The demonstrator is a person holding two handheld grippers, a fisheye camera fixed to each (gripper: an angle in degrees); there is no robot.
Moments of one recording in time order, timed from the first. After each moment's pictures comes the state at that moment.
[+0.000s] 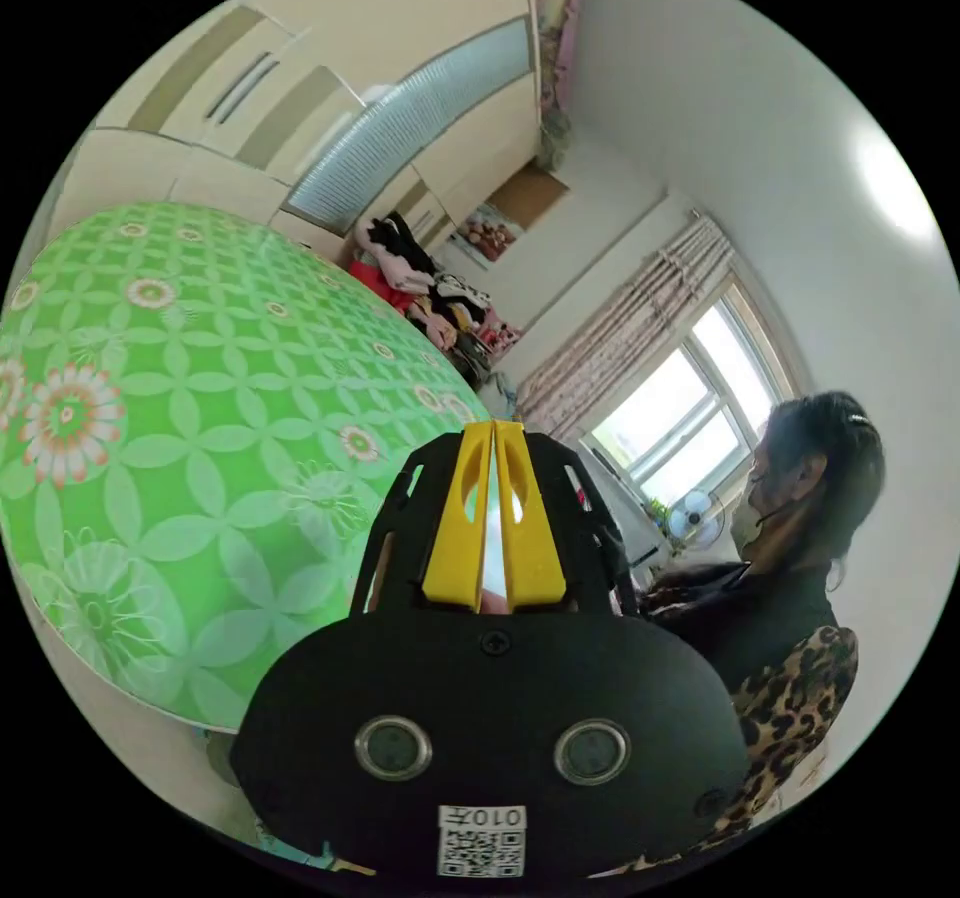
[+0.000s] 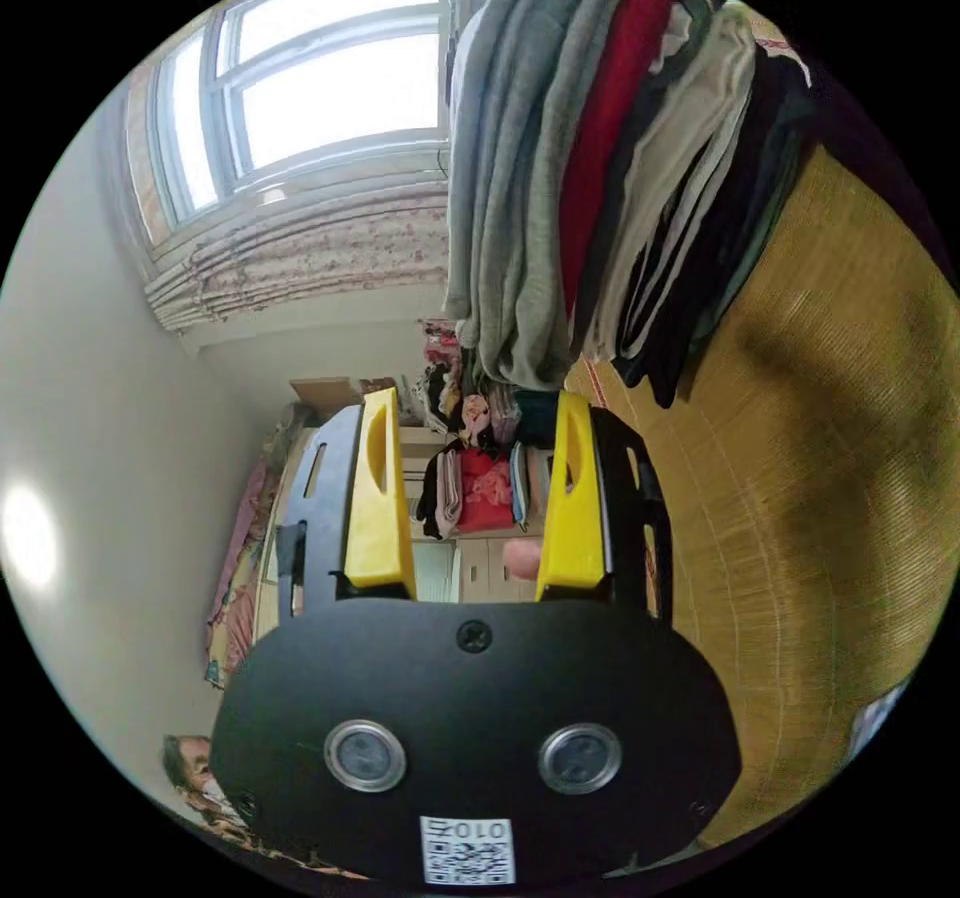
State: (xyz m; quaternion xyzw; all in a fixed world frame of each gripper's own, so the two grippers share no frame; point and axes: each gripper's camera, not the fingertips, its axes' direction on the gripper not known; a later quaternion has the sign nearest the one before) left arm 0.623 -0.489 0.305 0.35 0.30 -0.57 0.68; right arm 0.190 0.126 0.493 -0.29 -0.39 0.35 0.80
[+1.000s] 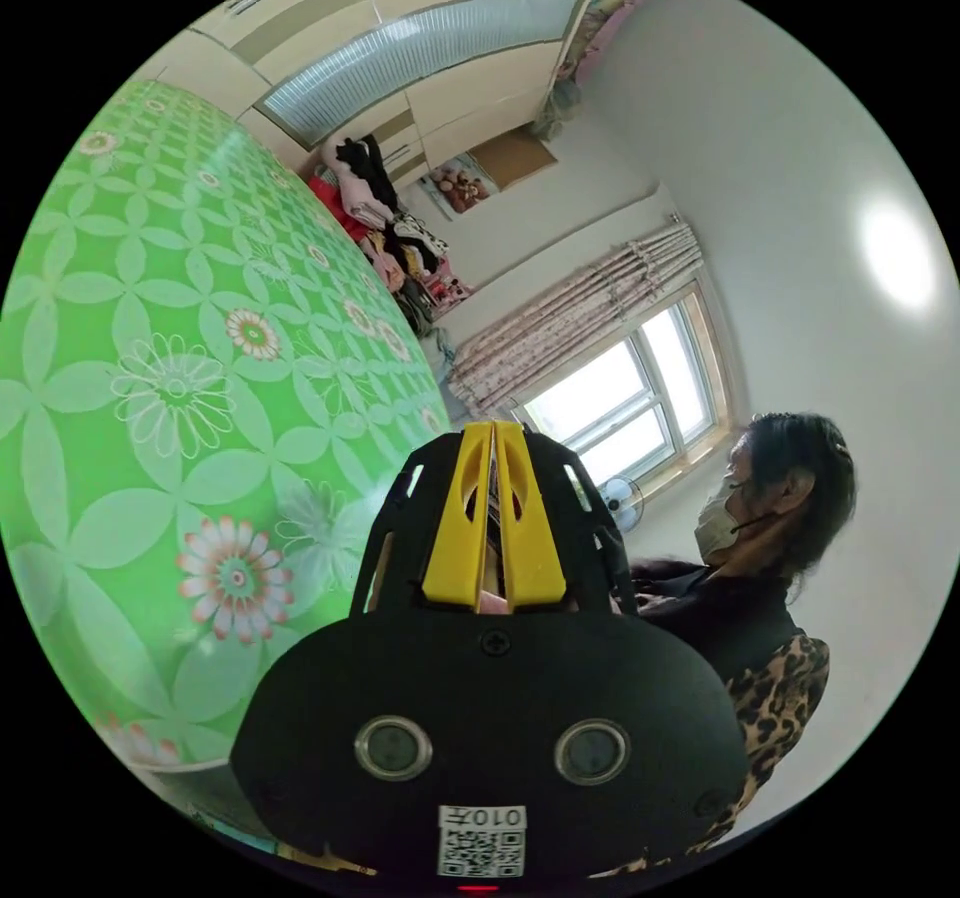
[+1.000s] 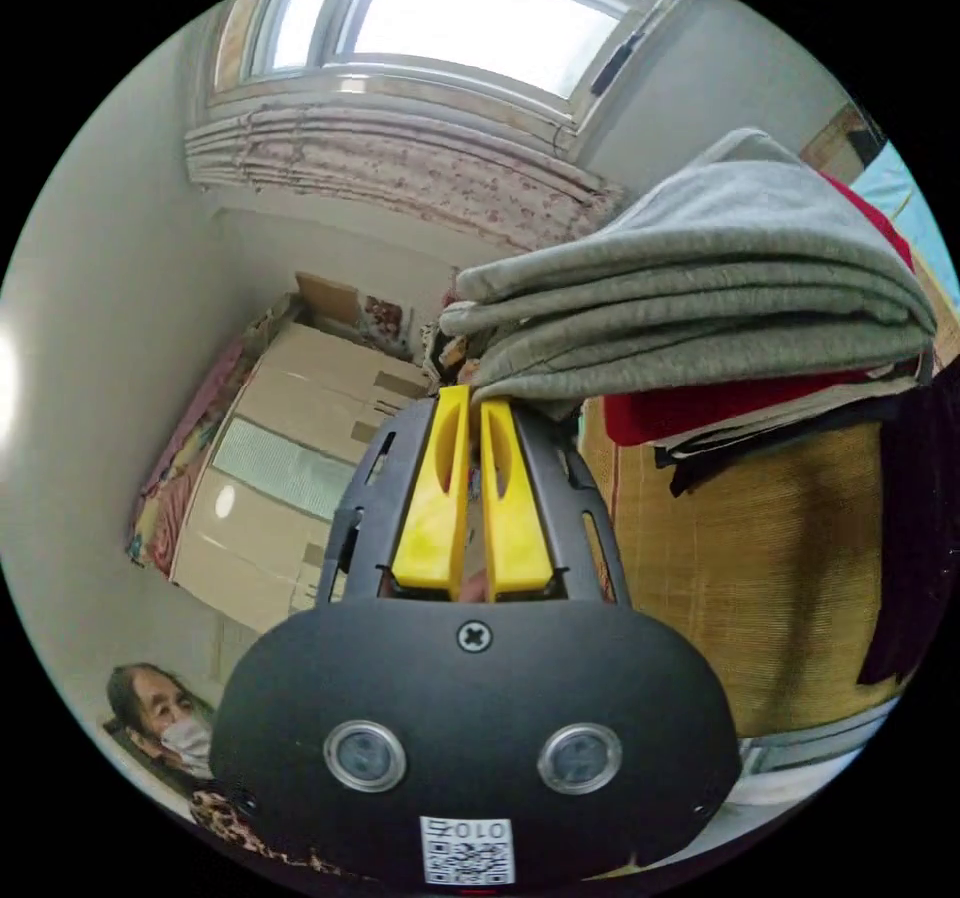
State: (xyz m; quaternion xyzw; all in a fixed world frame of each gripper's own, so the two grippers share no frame) left arm 0.696 -0.605 0.456 0.38 0.44 -0.54 0.61; right arm 0.096 0.036 0.519 -0.30 -0.43 0.13 0.84
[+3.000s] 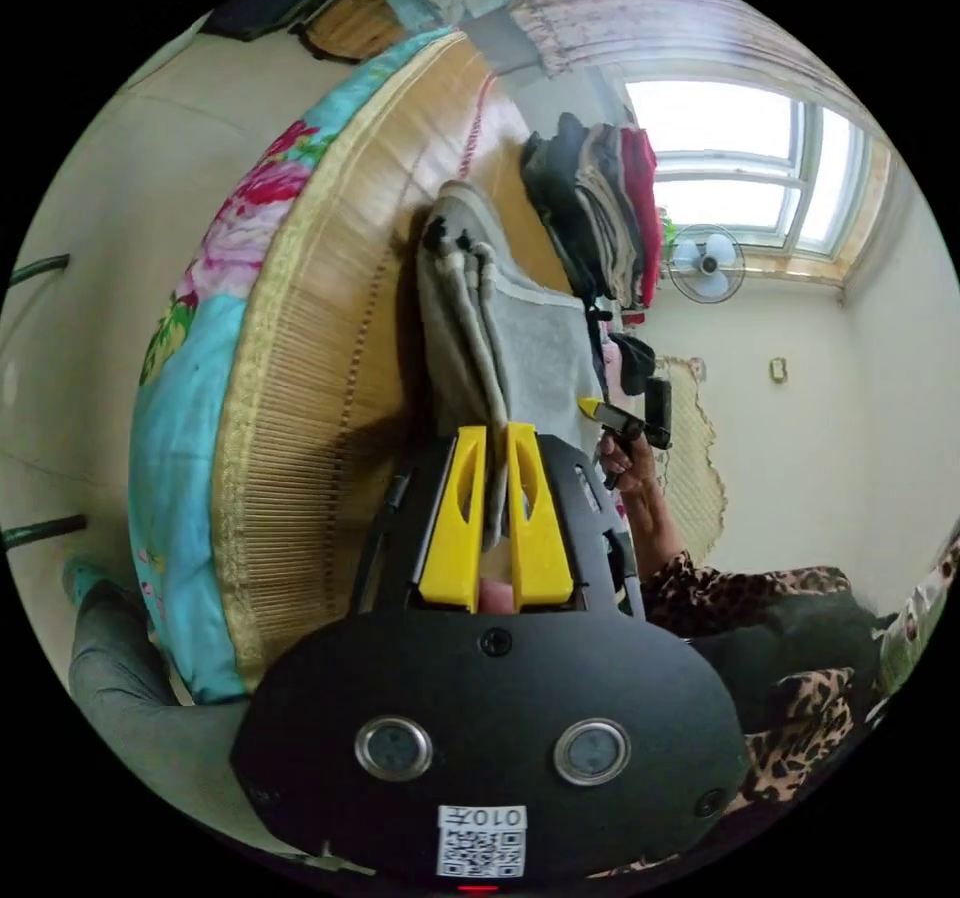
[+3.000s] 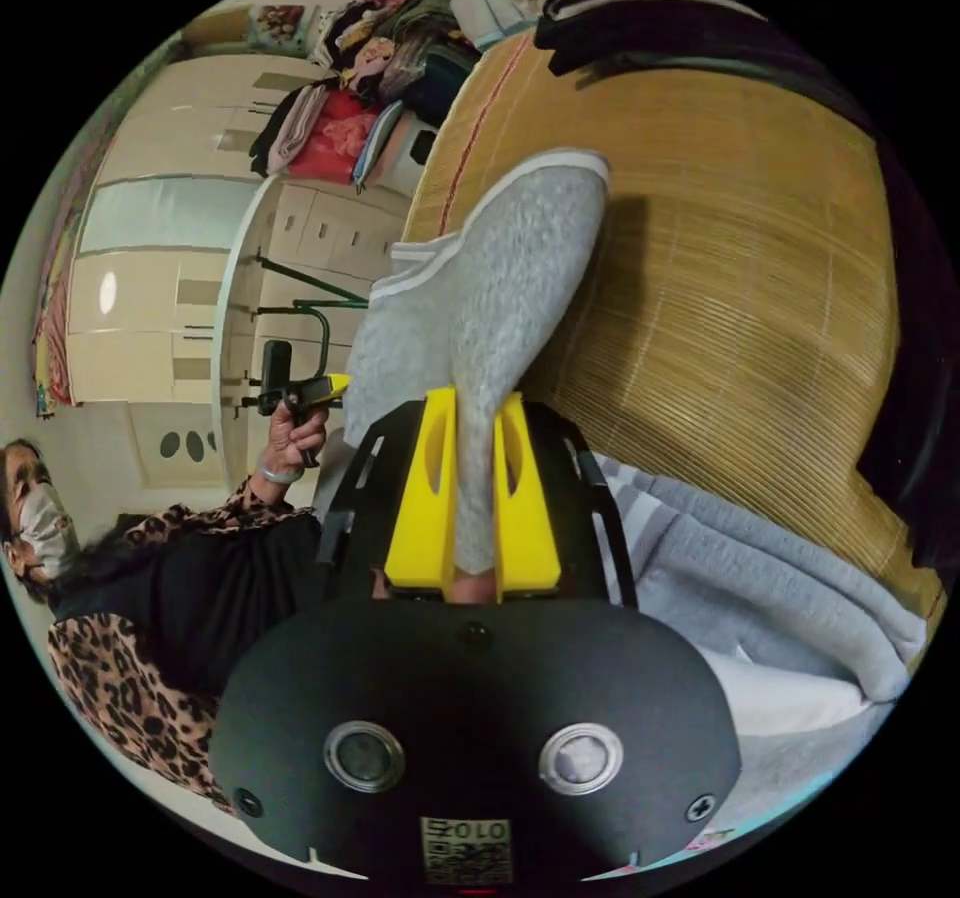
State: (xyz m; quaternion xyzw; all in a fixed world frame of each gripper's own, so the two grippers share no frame) left arm 0.915 -1.074 0.817 0.01 0.66 -0.30 0.69; right arm 0.098 0.179 0.415 -0.63 -0.31 -0.13 0.70
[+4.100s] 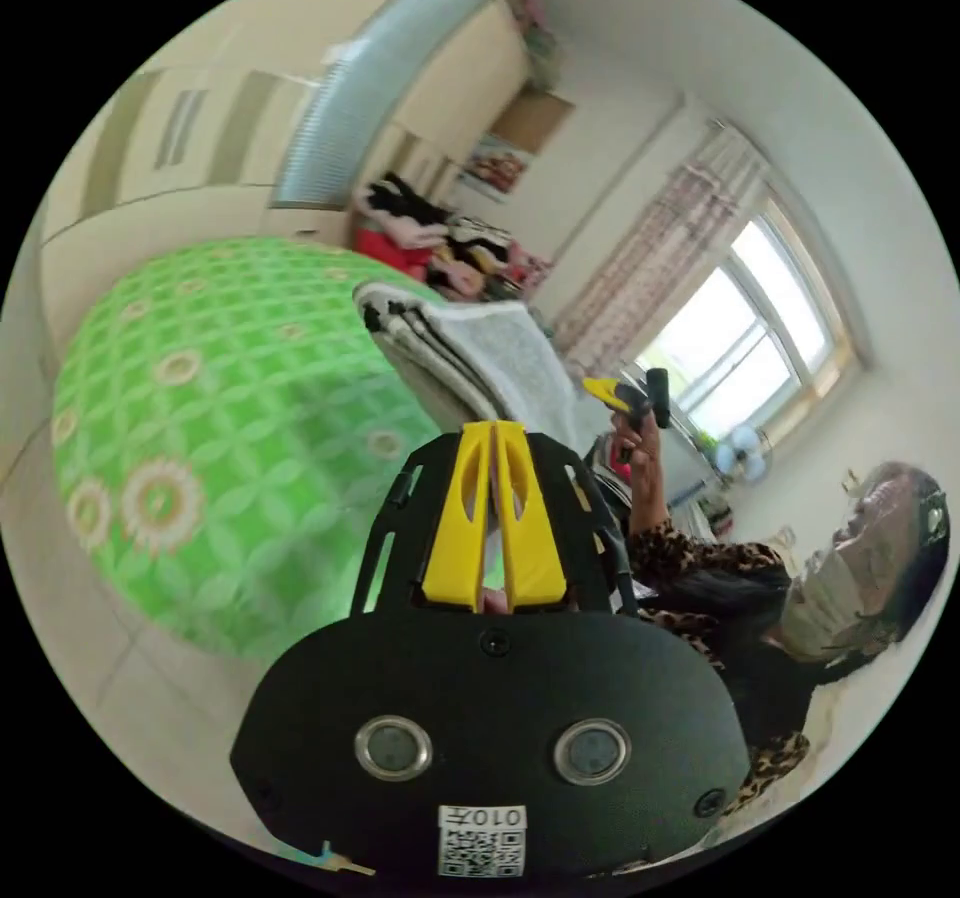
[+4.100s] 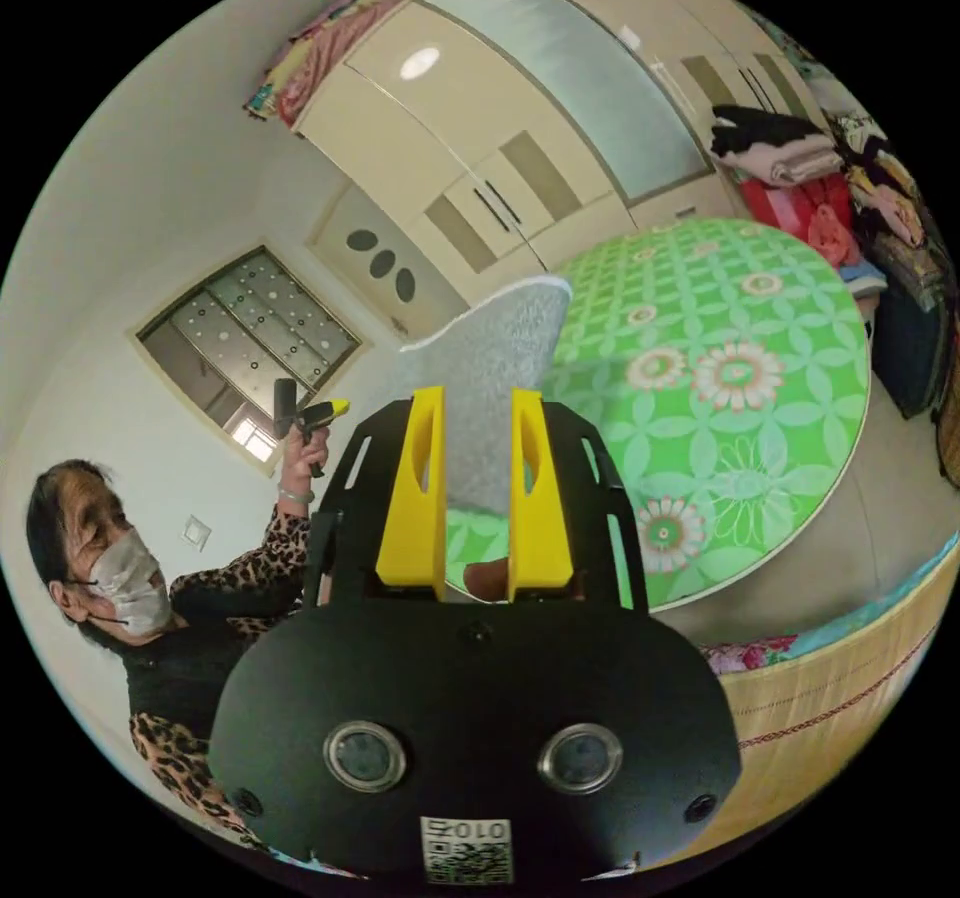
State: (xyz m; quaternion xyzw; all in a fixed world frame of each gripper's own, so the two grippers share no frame) left arm 0.678 -0.389 0.376 0.23 0.26 -0.60 0.72; right arm -0.398 0.058 -0.028 -0.51 -0.63 -0.33 0.47
